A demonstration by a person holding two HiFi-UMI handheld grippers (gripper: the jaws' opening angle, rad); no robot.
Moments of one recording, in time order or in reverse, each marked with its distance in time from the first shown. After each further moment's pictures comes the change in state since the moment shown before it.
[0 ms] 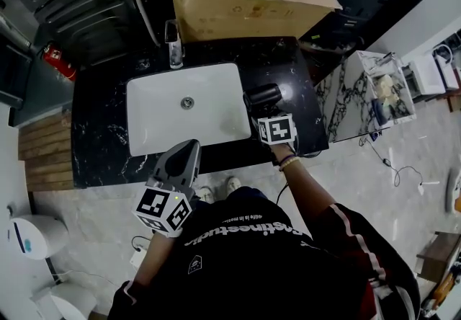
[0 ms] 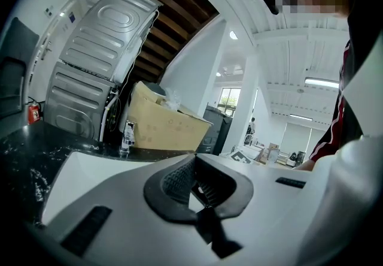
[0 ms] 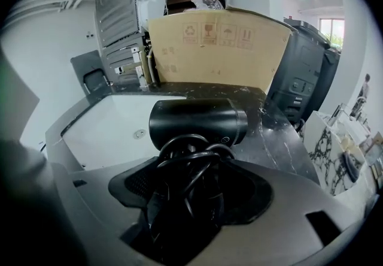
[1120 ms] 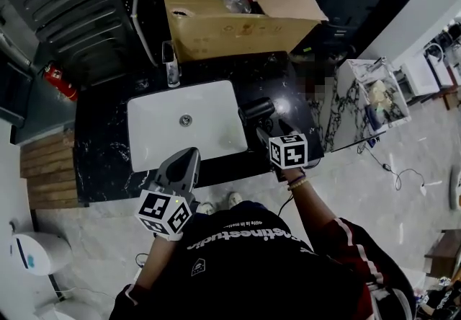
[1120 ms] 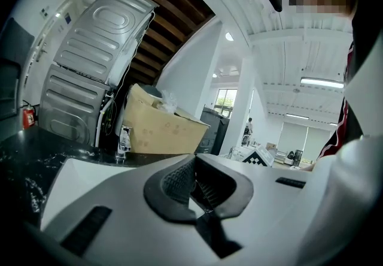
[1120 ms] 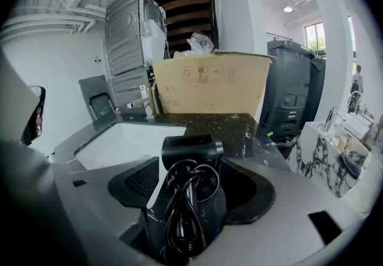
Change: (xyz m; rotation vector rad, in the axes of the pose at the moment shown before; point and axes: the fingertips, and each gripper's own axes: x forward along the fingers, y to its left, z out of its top) left arm 0.009 -0.002 0.010 0.025 -0.015 -0.030; right arm -0.070 -0.007 0.029 0.028 -0.254 0.043
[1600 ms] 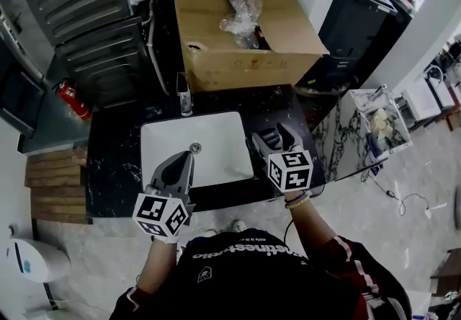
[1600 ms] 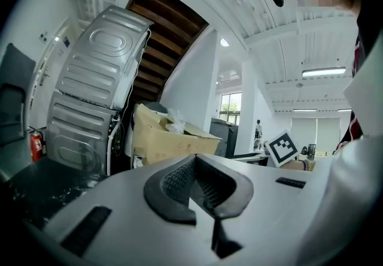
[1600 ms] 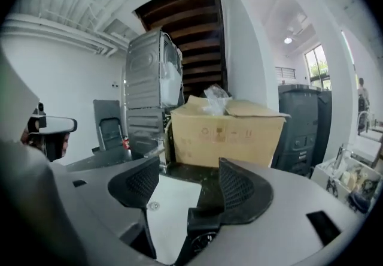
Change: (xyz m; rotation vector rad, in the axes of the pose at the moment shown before) left arm -0.004 0.034 0.063 0.105 -0.104 0.082; right arm -0.057 0.056 0.131 -0.085 -0.344 0.045
